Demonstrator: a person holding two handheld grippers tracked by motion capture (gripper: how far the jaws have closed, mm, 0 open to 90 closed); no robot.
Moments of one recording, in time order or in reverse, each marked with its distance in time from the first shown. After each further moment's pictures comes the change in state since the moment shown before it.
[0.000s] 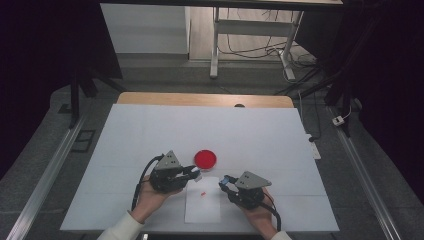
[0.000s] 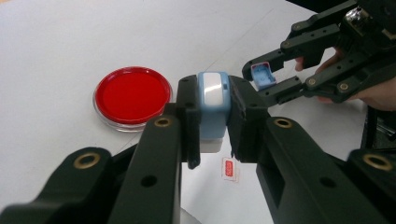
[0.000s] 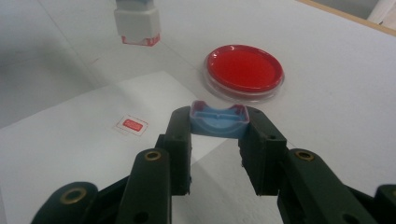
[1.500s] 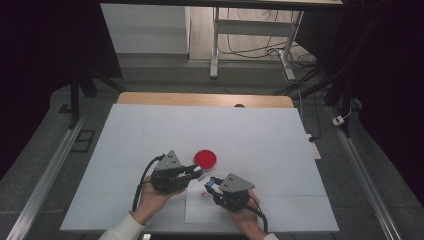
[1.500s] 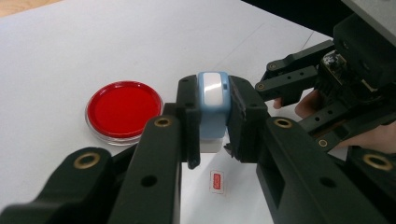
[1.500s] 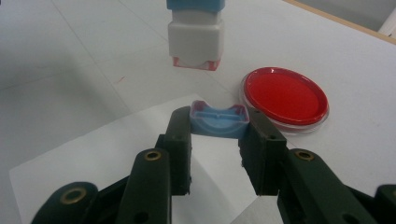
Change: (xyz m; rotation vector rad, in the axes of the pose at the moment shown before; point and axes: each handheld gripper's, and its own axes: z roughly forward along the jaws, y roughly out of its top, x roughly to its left) left arm -0.008 0.006 -0.002 -0.043 -0.010 -0.005; right arm 0.030 0.014 0.023 -0.019 0.015 -0.038
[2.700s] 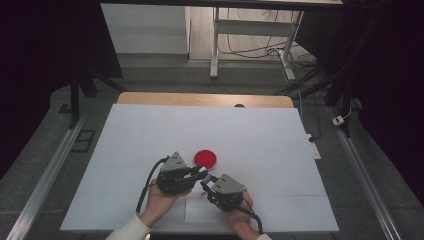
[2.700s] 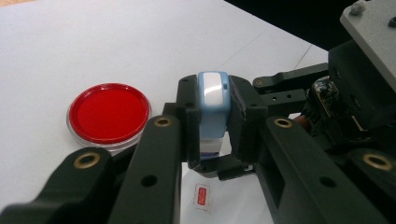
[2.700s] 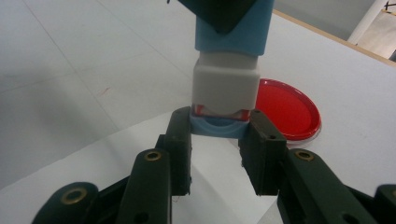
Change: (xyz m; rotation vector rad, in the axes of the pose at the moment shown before) left arm -0.010 0.000 0.012 -0.023 0.003 -0.063; right arm 0.013 0.005 0.013 -0.017 -0.093 -0.025
